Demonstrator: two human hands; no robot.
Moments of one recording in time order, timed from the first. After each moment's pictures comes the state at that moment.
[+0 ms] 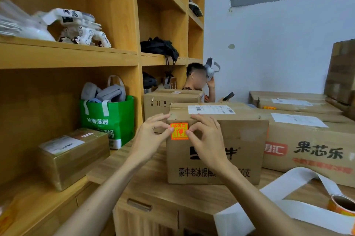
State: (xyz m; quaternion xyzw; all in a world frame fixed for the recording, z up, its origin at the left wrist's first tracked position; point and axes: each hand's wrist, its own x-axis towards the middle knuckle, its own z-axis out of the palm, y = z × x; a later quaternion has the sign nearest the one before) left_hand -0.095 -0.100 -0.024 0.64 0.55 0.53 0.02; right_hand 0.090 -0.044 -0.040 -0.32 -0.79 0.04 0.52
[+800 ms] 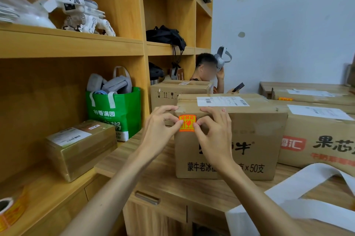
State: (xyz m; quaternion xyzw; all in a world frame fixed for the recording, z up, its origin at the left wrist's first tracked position) left_hand -0.100 -0.080 -0.034 0.65 0.55 0.51 -0.10; right_hand 0.071 -0.035 -0.057 -0.32 -0.74 -0.02 0.59
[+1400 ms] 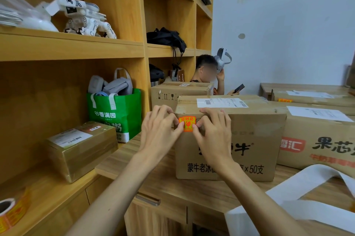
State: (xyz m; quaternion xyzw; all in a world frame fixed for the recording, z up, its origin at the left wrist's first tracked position) left_hand -0.090 -0.086 -0.033 0.63 0.59 0.38 -0.35; right_hand 0.070 -0.035 -0.053 -0.35 -0.75 -0.13 0.55
